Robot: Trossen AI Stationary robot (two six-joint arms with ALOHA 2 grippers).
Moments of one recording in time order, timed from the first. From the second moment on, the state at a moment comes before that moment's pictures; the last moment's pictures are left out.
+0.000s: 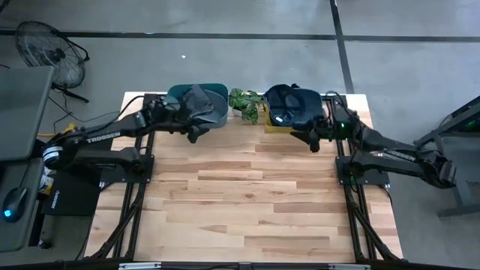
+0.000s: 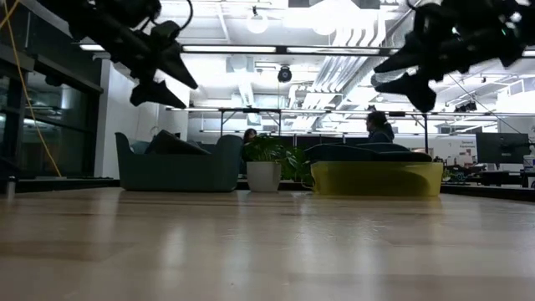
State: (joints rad) left arm 0.49 0.95 0.69 -0.29 0.17 -0.42; right arm -0.54 0.68 0.42 -0.02 -0.36 0.45
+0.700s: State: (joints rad) left arm 0.15 0.92 0.50 0.03 -0.31 -0.80; right arm -0.27 0.48 0.07 0.36 -0.25 0.71
